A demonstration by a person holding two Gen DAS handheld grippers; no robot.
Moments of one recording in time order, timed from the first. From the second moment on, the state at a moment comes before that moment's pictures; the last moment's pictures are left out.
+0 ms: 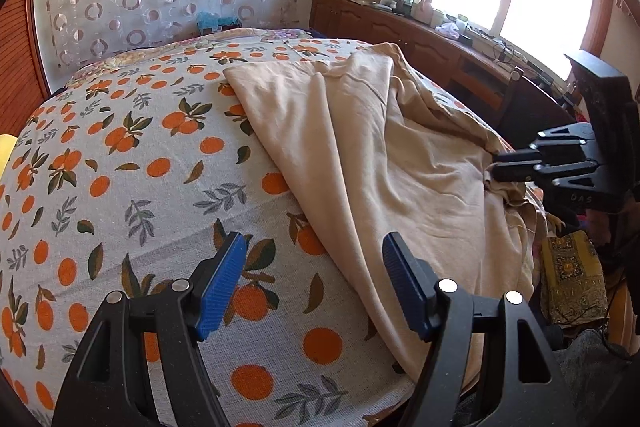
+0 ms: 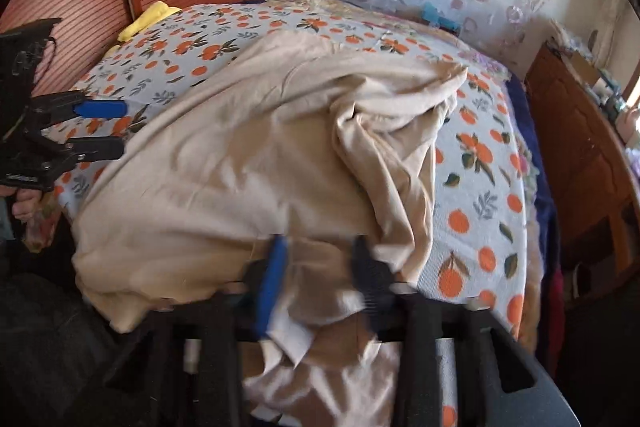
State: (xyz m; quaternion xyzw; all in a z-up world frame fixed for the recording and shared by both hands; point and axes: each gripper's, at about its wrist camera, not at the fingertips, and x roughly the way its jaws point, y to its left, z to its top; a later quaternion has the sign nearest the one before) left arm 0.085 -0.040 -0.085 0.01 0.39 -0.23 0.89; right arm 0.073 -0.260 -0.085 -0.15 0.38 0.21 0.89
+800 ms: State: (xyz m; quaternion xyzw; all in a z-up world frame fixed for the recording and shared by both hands) left arm 0.056 -0.065 -0.083 0.04 0.39 -0.25 0.88; right arm -0.006 -0.333 -0.071 -0.04 0.37 0.15 0.91
